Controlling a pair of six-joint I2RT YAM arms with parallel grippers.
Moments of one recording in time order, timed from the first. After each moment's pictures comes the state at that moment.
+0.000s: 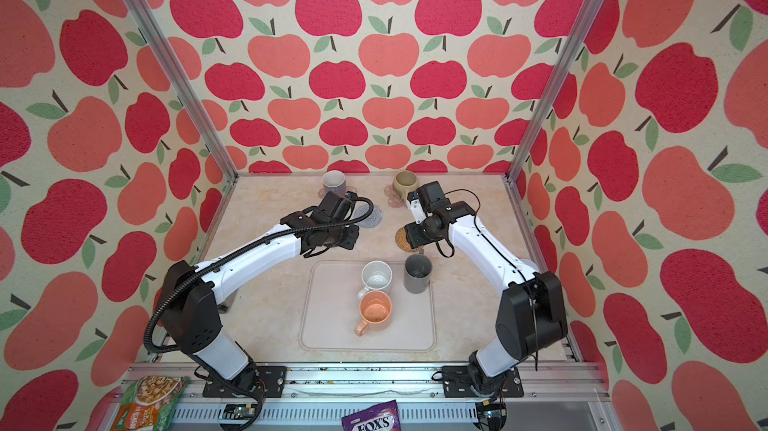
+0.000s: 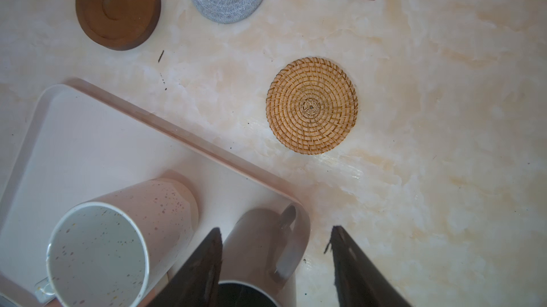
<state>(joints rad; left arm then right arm) -0.69 1.66 1.36 -0.62 -0.08 -0.21 0.49 1.60 1.34 -0.85 -0.07 0.00</state>
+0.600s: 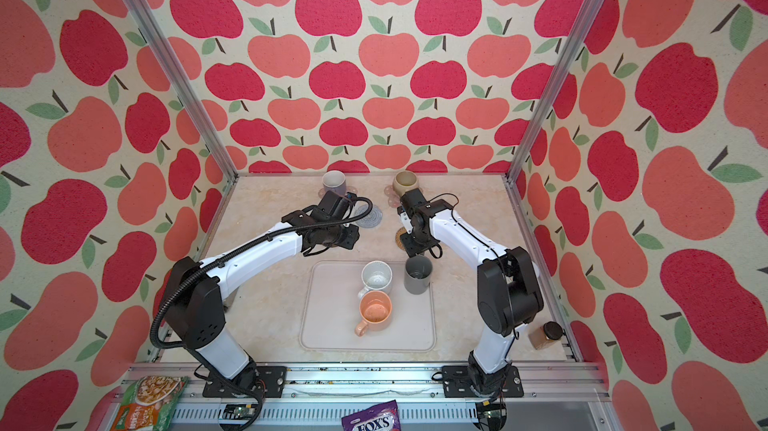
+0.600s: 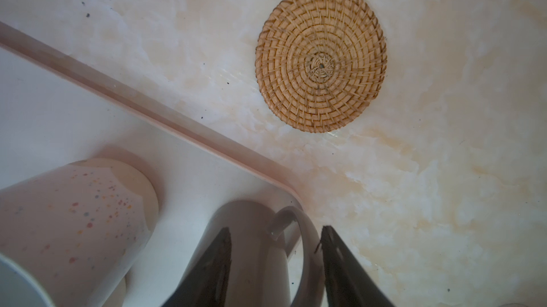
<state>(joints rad) -0.66 1.69 1.36 -0.61 -0.02 -0.21 0.54 1.74 1.38 -0.95 0.04 -0.04</state>
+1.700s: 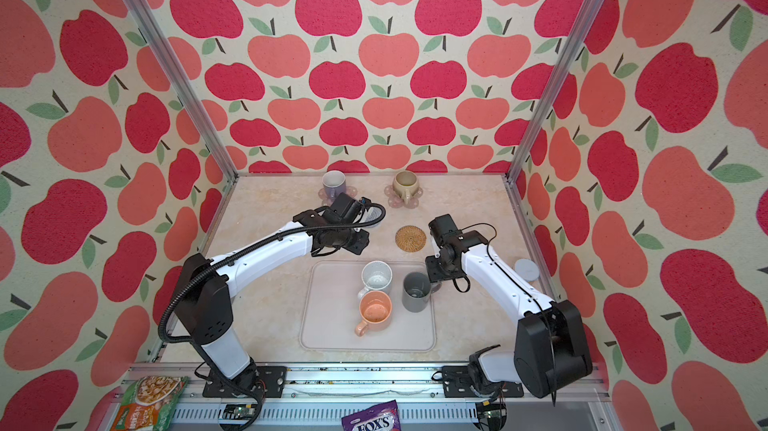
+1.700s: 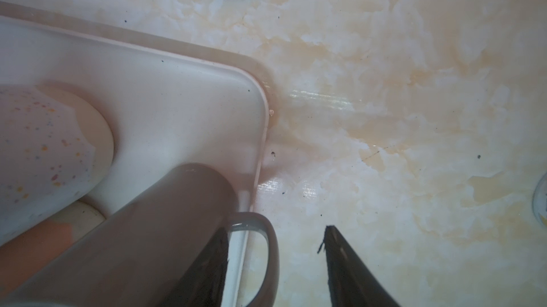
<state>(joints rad) -0.73 1.74 1.44 -0.68 -0.01 -0.16 0.45 1.33 0.95 -0.93 0.02 0.17</state>
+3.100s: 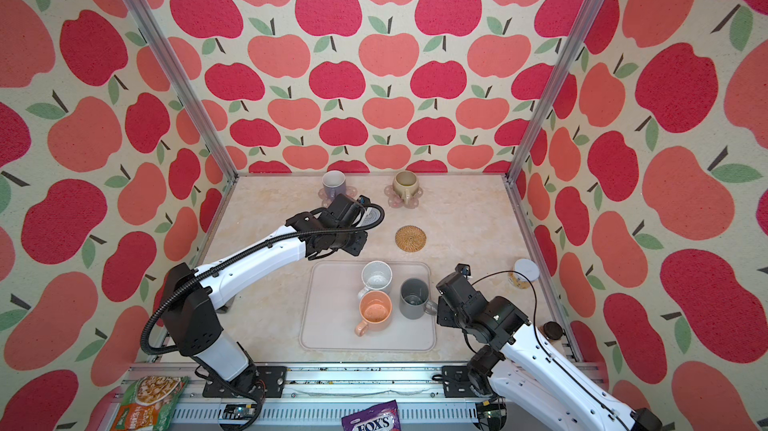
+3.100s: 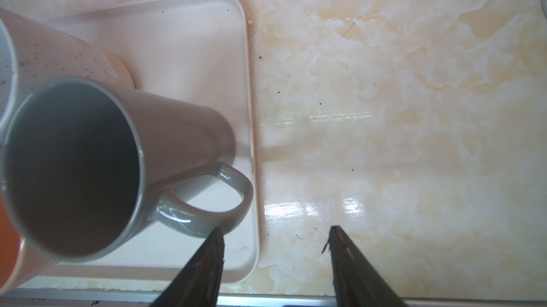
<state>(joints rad) -0.78 1.65 1.42 -0.72 -0.10 -0.15 0.81 0.70 0.64 -1.08 0.21 0.75</state>
